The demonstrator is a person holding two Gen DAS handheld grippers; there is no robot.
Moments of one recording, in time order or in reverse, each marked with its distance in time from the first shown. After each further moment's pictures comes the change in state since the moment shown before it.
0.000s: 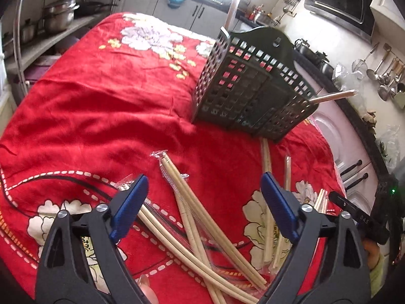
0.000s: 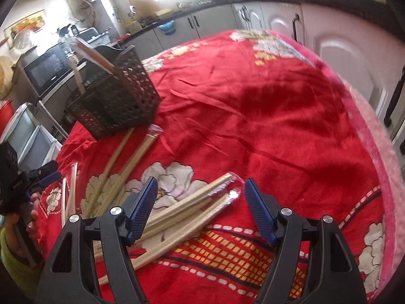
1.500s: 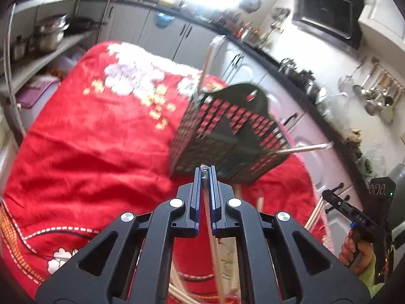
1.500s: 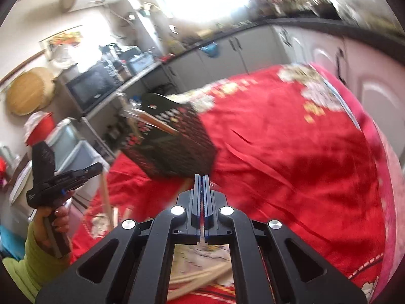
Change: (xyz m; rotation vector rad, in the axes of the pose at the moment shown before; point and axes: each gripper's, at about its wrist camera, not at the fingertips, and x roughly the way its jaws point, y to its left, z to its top) left arm -0.040 -0.028 0.064 0.031 -0.118 -0.078; right arm -0.044 0.039 0.070 -0.095 -0.131 0.279
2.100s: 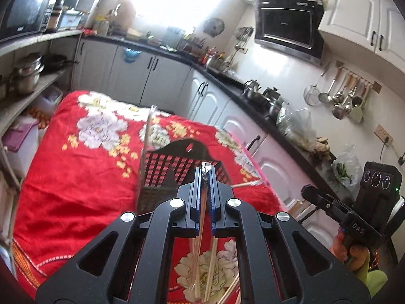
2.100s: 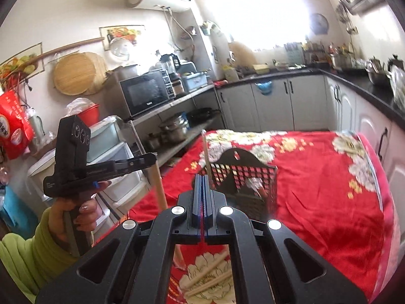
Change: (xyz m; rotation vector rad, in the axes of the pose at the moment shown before) left arm -0.057 -0.061 0.040 0.117 -0.139 -0.123; right arm -0.033 0.109 0.052 -0.254 -0.132 0.156
